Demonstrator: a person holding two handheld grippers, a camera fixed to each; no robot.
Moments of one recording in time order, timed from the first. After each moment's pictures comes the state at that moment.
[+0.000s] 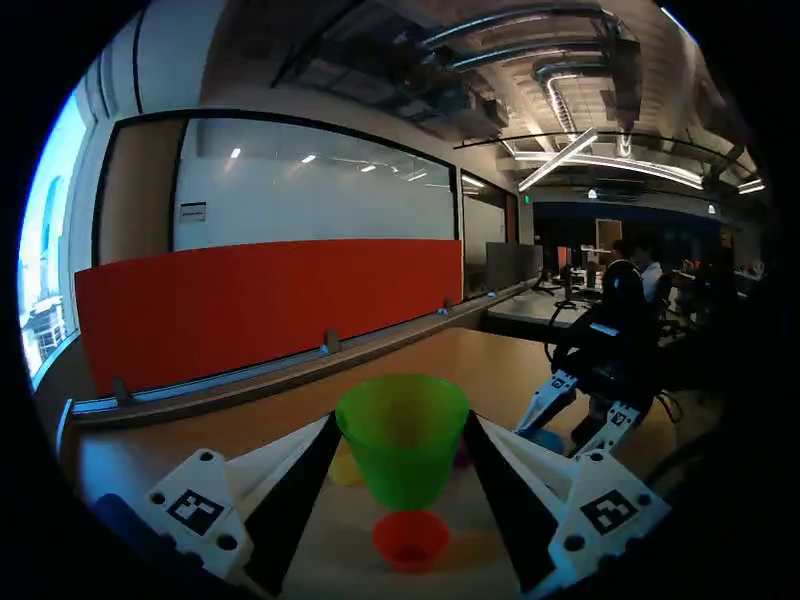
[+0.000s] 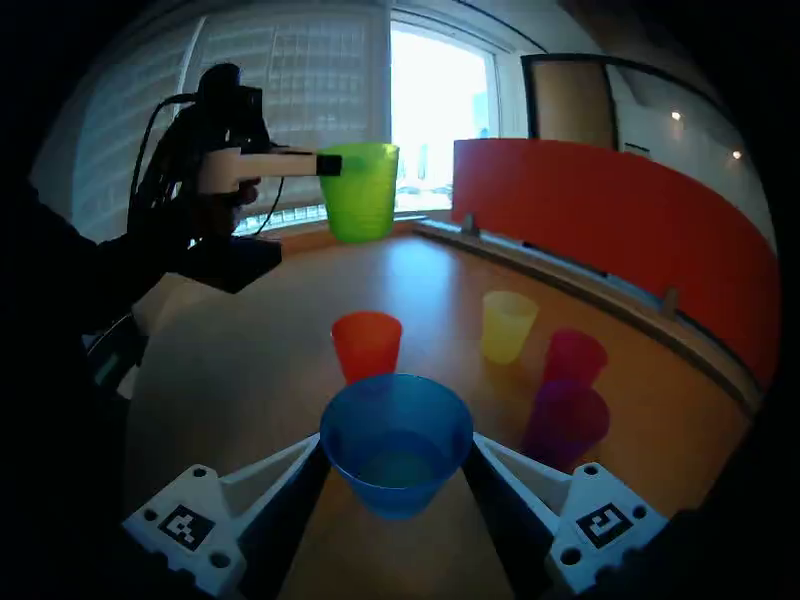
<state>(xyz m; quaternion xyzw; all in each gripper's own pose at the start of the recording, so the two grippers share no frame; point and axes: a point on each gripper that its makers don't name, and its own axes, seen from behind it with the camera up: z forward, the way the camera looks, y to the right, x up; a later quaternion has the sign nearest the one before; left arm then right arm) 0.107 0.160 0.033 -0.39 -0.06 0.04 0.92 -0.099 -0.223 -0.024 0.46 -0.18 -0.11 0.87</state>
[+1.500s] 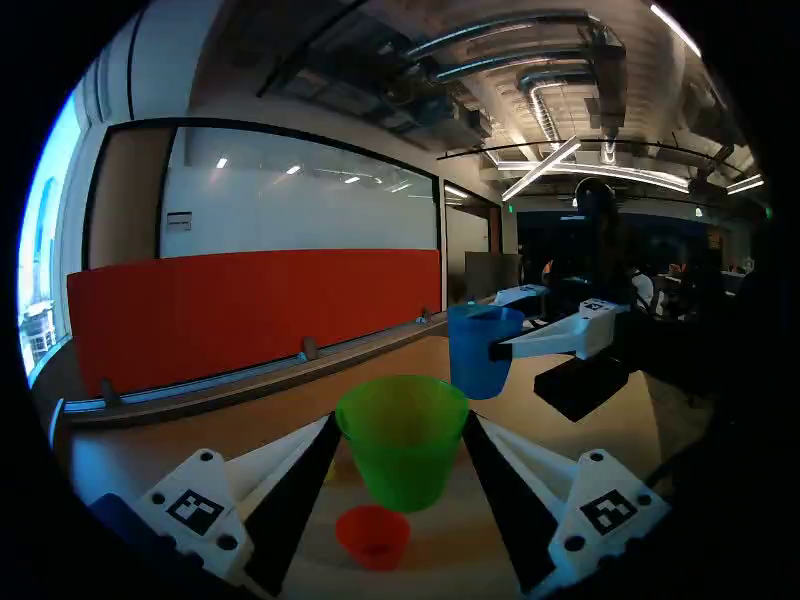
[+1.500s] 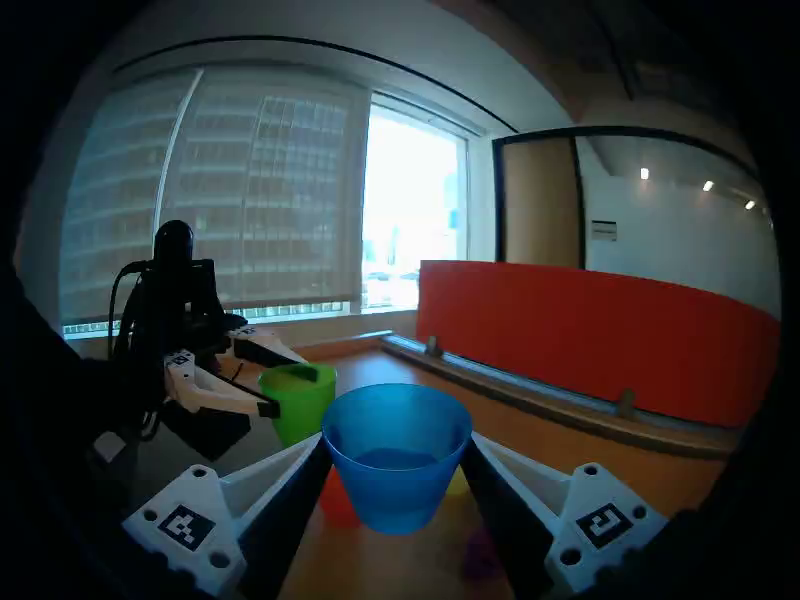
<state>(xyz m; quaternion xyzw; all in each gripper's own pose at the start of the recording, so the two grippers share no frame) 0.103 0.179 -0.006 -0.42 -0.04 0.03 0.90 0.063 -0.249 0.002 0.42 -0.03 -0.06 0.90</state>
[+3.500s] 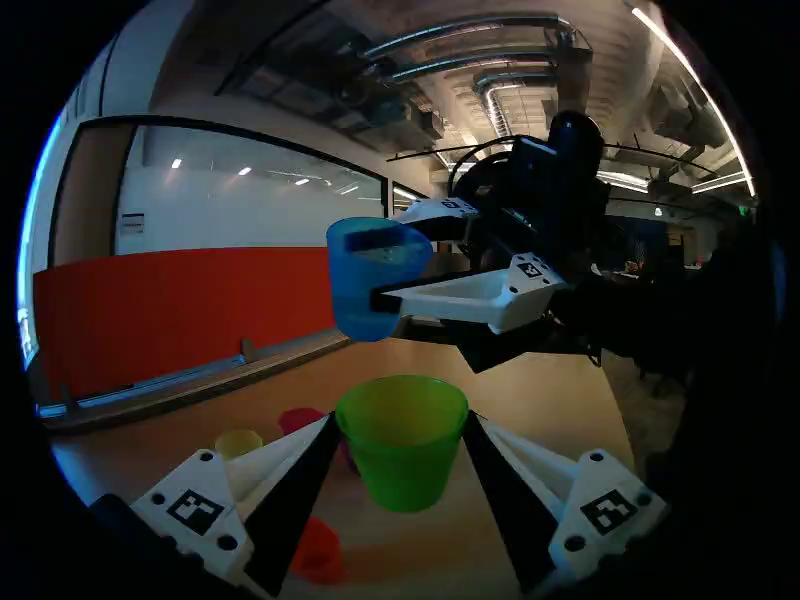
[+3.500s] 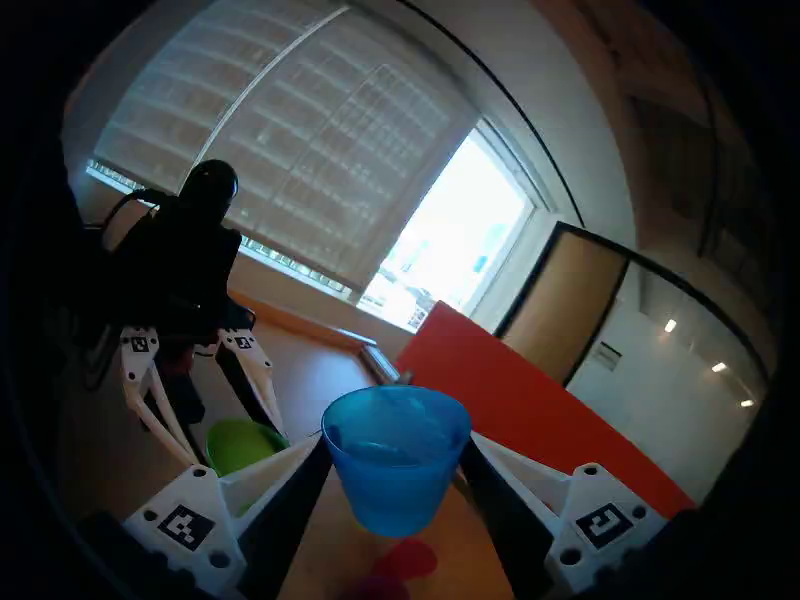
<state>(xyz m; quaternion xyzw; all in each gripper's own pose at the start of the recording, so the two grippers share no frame) 0.085 0.240 -0.041 -0.50 -0.03 0.03 0.86 0.122 -0.267 0.017 0.40 0.09 -0.30 0.86</state>
